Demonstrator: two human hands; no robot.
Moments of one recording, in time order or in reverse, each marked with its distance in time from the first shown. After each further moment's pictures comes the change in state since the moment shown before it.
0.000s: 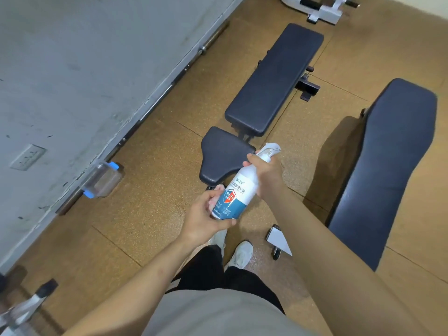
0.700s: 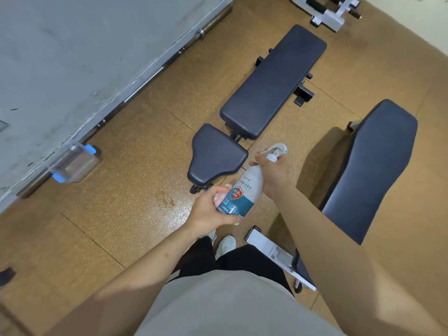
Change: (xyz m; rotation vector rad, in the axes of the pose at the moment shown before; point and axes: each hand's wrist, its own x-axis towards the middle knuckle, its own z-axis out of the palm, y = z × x) left_hand 0.071 0.001 0.011 -0.156 -0.084 -0.101; right_hand 0.047 -0.037 0.016 -0.143 0.150 0.084
